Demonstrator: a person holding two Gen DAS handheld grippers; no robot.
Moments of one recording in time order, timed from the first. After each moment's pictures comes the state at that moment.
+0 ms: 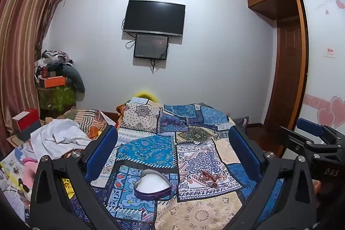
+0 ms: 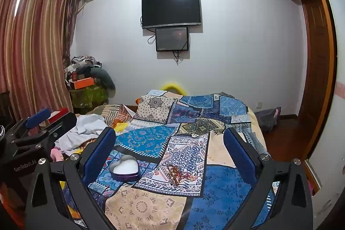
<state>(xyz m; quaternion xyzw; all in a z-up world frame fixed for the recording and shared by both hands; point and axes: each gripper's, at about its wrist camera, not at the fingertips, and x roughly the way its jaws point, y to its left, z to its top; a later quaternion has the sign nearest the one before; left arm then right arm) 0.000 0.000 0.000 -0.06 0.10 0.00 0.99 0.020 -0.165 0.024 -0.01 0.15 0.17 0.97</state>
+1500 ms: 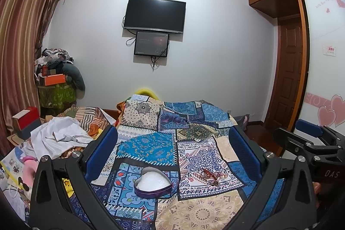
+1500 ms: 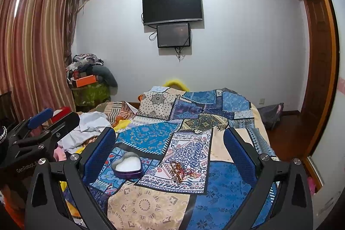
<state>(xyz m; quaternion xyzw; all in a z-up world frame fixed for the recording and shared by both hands) 0.003 0.001 -0.004 -0.06 0.10 0.00 0.99 0.022 -0.161 0.014 -0.01 0.16 0.18 0.97</state>
